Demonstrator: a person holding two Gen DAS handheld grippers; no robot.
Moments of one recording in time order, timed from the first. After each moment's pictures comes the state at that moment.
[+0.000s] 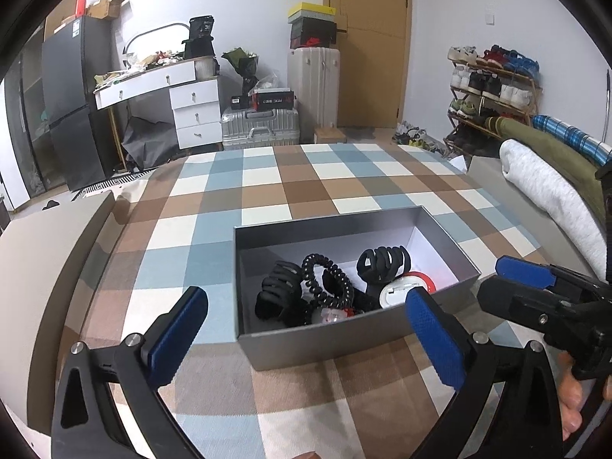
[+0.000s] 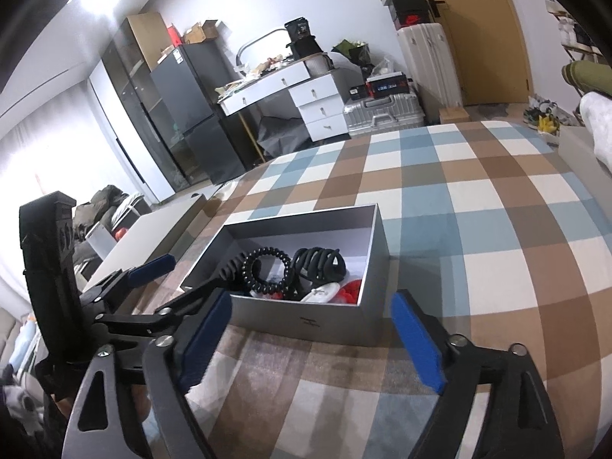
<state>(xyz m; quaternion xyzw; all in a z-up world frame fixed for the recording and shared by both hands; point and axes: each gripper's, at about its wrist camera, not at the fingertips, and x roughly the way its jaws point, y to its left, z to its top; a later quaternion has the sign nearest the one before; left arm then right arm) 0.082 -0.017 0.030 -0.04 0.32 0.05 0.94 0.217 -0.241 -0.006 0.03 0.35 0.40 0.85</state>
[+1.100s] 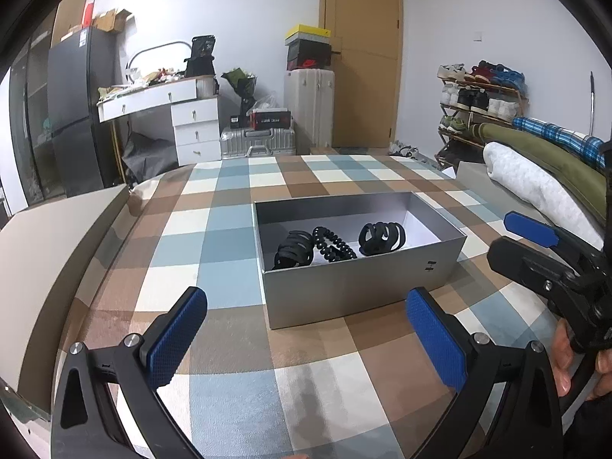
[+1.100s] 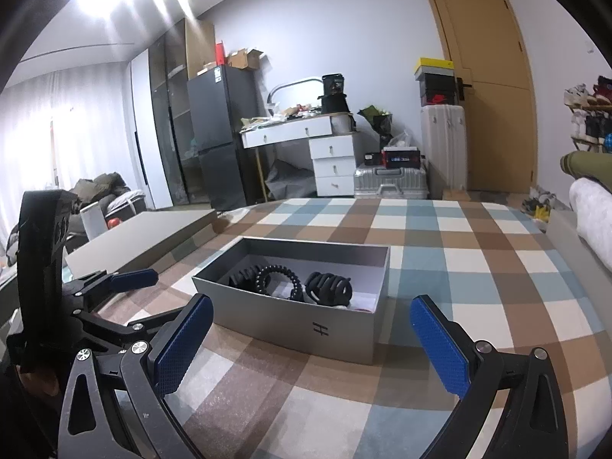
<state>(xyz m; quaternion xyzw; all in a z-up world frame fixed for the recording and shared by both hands) 0.041 -0.008 0.014 -0.03 0.27 0.04 0.96 0.166 -0.242 -0.006 -0.04 0.20 0.40 0.89</state>
